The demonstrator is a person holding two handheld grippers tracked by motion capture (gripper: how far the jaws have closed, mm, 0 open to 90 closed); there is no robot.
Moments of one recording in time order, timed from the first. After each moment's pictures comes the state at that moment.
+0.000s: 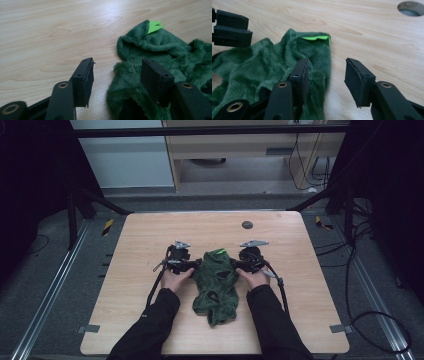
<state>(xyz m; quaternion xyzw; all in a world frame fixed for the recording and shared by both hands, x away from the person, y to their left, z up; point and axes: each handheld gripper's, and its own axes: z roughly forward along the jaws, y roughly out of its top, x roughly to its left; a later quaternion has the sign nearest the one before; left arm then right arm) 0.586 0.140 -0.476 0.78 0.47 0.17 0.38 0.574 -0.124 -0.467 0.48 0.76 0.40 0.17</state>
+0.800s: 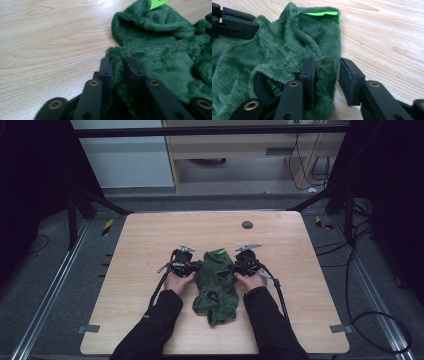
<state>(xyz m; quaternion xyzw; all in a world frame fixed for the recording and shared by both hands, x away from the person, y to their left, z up) 0.587 0.132 -0.494 0.80 0.47 0.13 0.35 0.578 -0.114 -0.486 0.48 0.79 0.36 0.14</state>
